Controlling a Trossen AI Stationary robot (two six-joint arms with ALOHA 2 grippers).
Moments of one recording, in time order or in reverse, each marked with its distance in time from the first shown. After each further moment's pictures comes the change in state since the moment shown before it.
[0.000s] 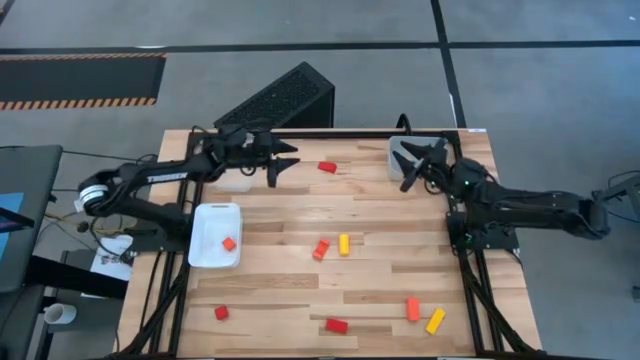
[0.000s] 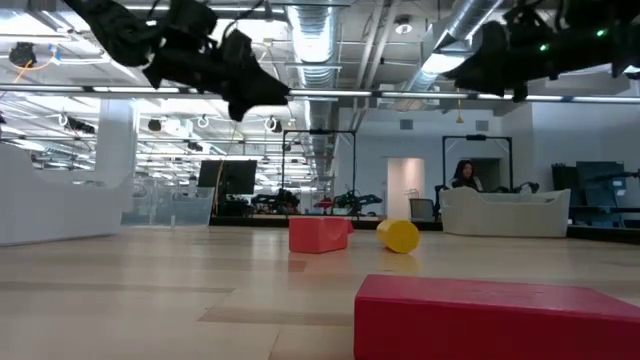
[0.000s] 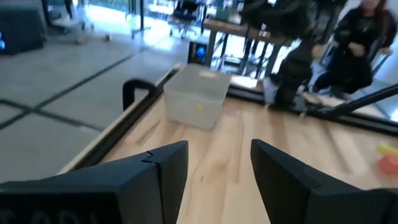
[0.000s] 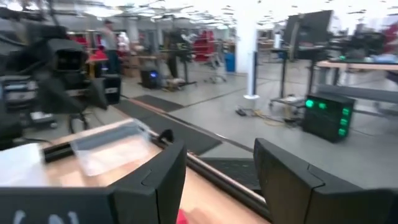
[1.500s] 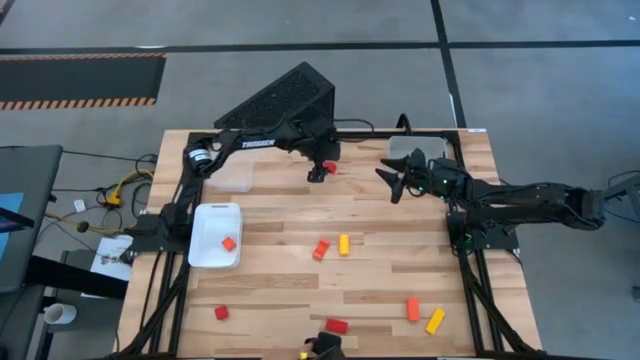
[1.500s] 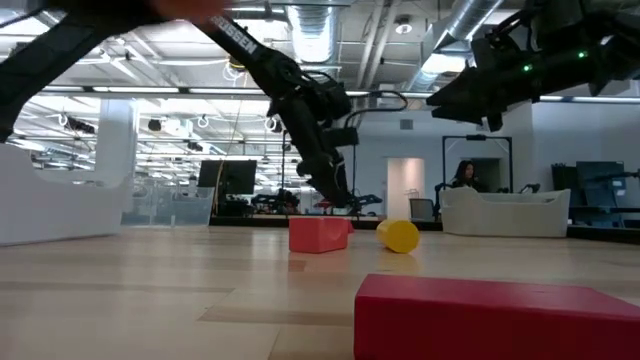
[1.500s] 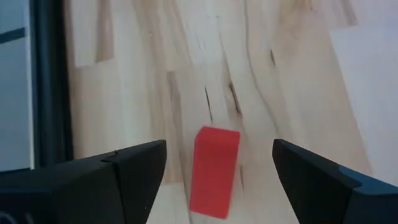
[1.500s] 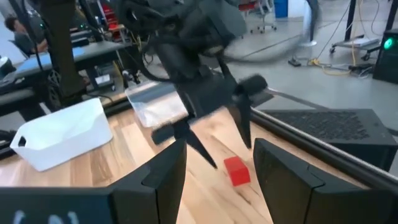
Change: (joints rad) left arm -0.073 0.881 1.036 -0.988 -0.208 0.748; right arm 0.007 0.197 0.000 0.017 -0.237 0.181
